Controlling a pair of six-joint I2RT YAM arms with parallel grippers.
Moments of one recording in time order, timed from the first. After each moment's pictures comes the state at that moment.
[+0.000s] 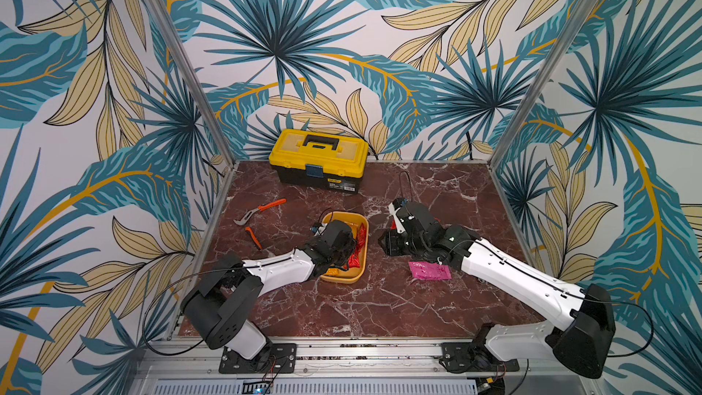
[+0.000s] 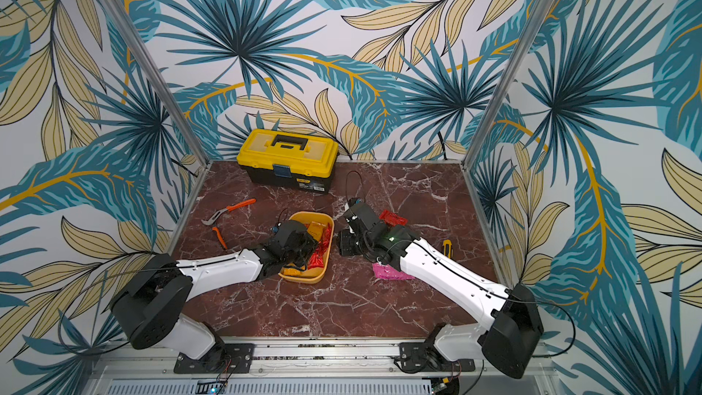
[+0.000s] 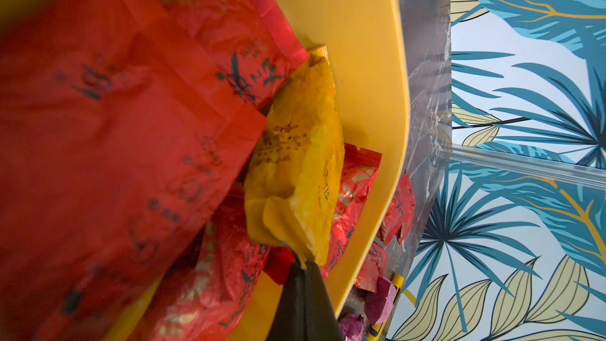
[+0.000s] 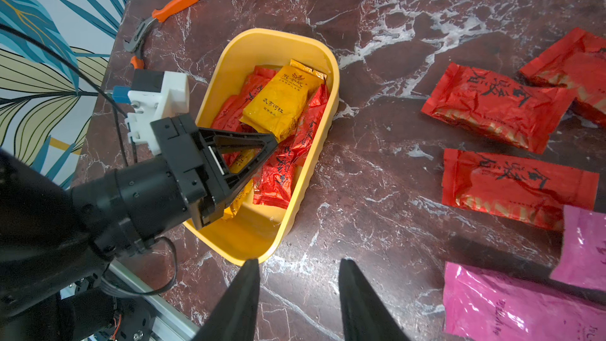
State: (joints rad) left arm -0.70 1.53 0.75 0.05 -0.08 -1.54; right arm 0.76 1.32 1.11 -0.63 0.04 0.59
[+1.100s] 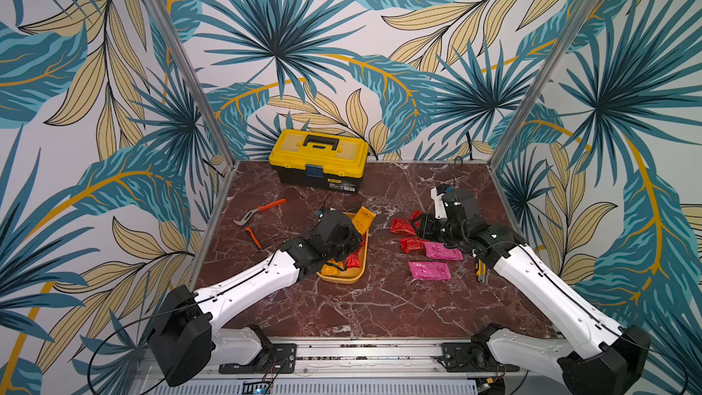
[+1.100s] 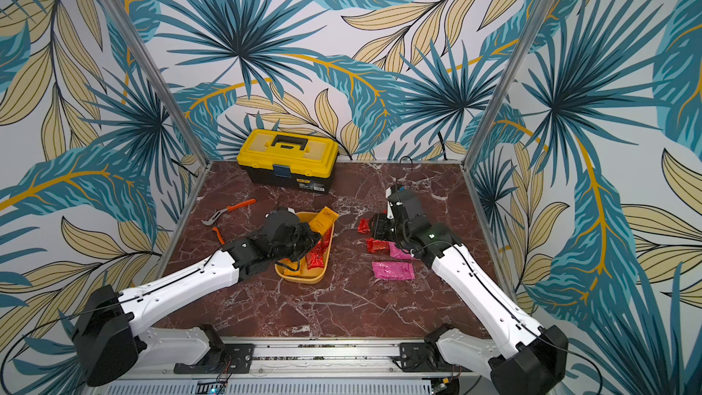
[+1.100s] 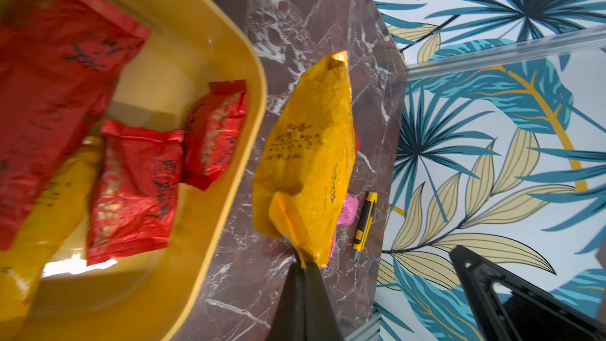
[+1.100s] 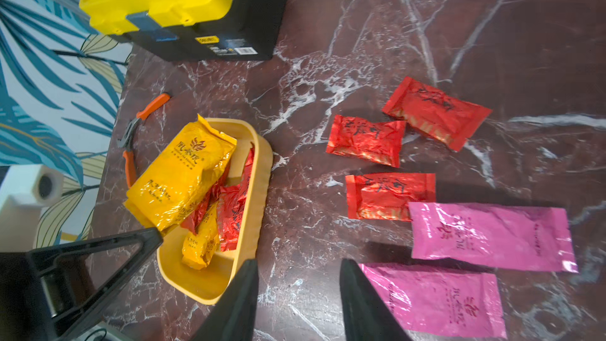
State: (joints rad) left arm -0.77 1.35 1.00 -0.29 0.02 -1.26; right arm 0.40 1.13 1.08 -0.70 -0.04 0.55
